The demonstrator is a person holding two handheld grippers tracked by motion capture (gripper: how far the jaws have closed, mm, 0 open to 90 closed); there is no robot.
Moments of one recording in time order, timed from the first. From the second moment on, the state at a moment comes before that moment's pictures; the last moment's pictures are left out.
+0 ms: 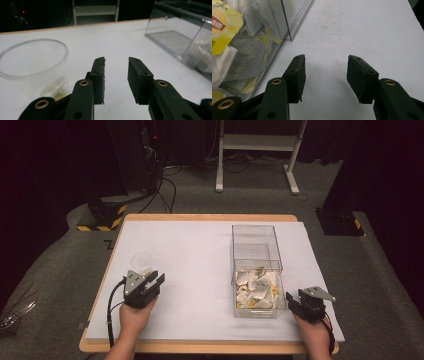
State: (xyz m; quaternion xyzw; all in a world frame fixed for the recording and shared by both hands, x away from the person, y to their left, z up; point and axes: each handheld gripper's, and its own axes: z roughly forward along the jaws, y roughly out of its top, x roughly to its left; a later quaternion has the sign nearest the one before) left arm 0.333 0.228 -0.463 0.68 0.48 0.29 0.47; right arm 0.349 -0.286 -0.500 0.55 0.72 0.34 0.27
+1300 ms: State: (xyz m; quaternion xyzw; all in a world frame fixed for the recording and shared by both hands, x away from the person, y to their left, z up) left arm 0.336 0.212 -0.505 0.75 0.48 0.26 0.37; right arm 0.332 -0.283 -0.483 0.52 0.73 0.37 0.26
